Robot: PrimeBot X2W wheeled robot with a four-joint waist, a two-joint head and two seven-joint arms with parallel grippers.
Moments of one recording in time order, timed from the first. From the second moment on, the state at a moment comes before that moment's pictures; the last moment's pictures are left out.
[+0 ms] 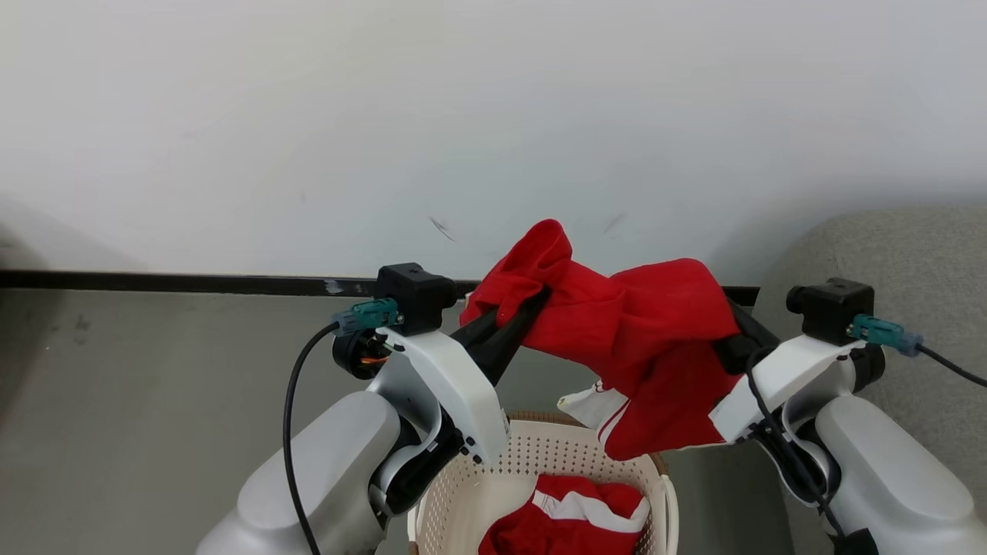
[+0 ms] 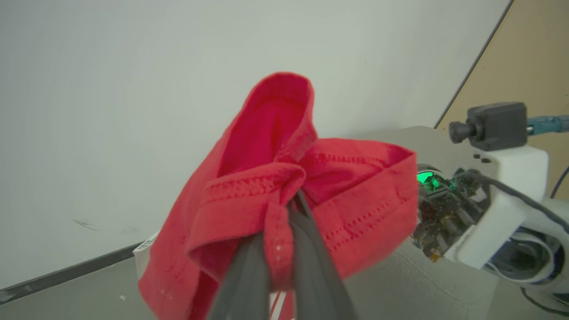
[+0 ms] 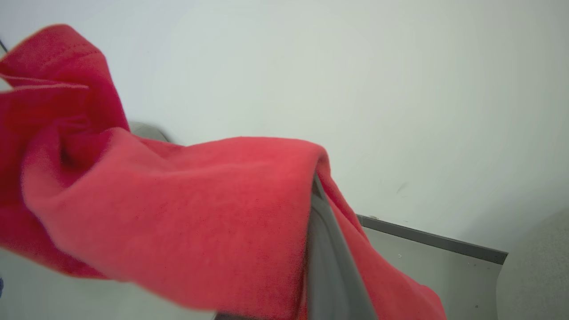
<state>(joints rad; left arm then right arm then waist) -0.64 0.10 -0.81 0.27 -0.88 -0.04 0.02 -0.47 -0.23 0.51 0.44 0.56 0.12 -0.26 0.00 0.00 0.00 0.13</state>
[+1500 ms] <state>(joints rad) -0.58 0.14 -0.90 0.21 -0.81 -0.07 -0.04 -0.18 -0.28 -0.07 0.03 0.39 0.12 -0.26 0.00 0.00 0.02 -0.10</state>
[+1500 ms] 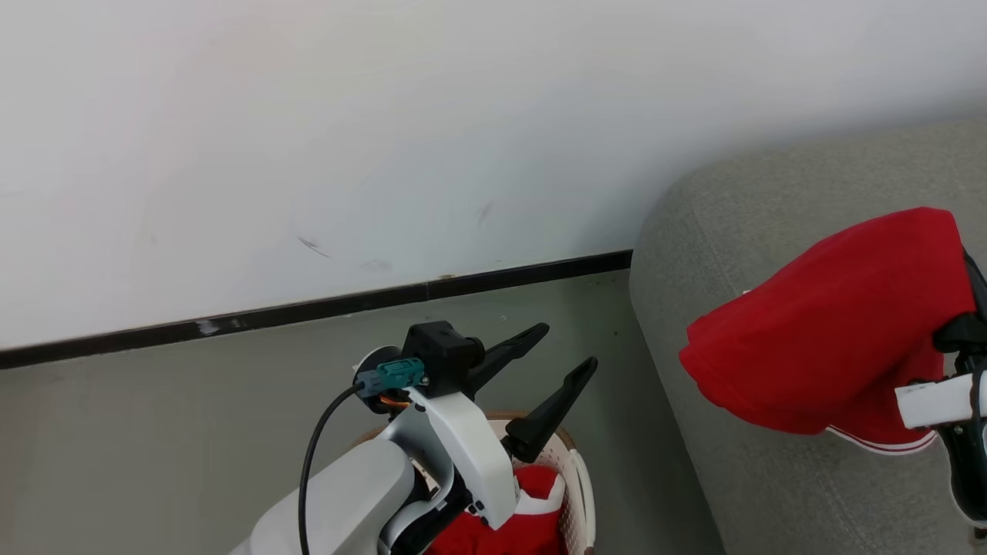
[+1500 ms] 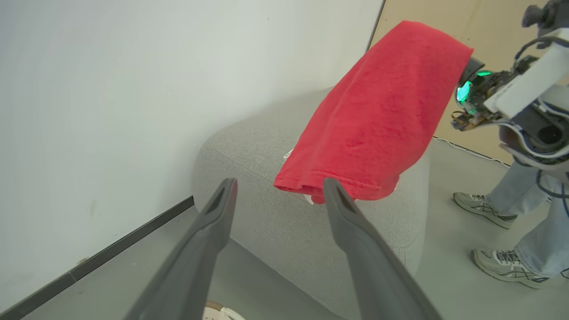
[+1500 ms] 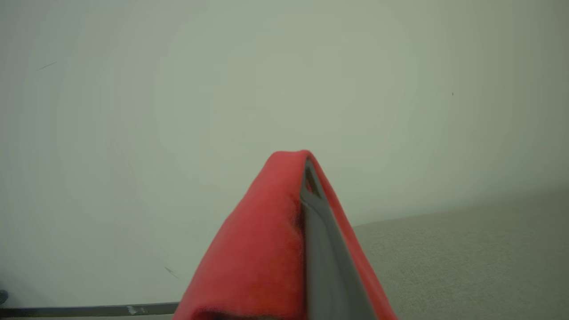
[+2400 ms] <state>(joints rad) -0.58 0.18 -0.89 0.20 -0.76 -0.08 -0.11 -0.15 -0.26 -0.02 -0.06 0.39 0.12 -0.26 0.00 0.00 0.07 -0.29</state>
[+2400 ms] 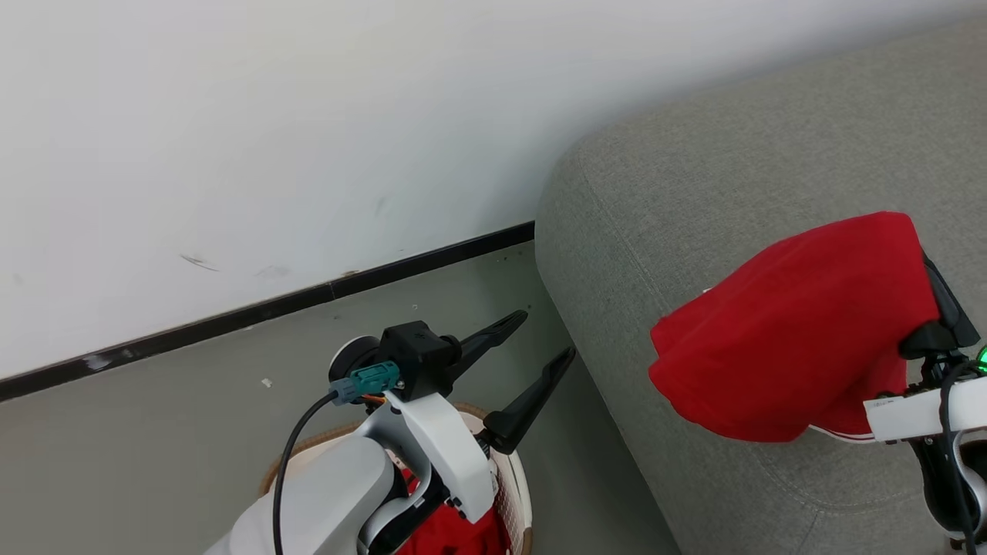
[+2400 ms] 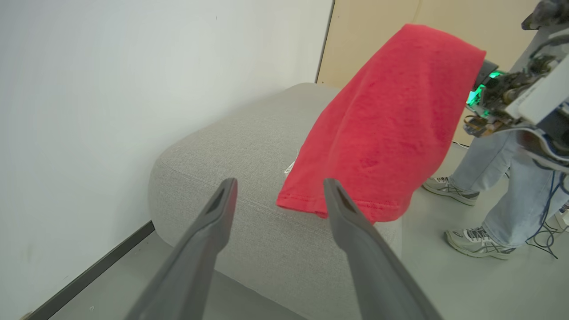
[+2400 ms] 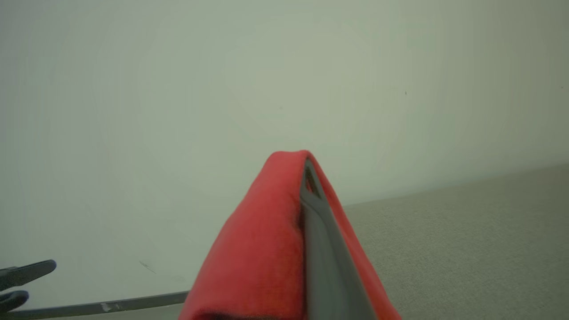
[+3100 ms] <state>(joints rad) -0.58 0.18 -0.89 0.16 -0.75 -0.07 -0.13 -0.28 -0.34 -0.08 -0.02 0.44 0.12 -0.26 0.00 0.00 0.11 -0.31</state>
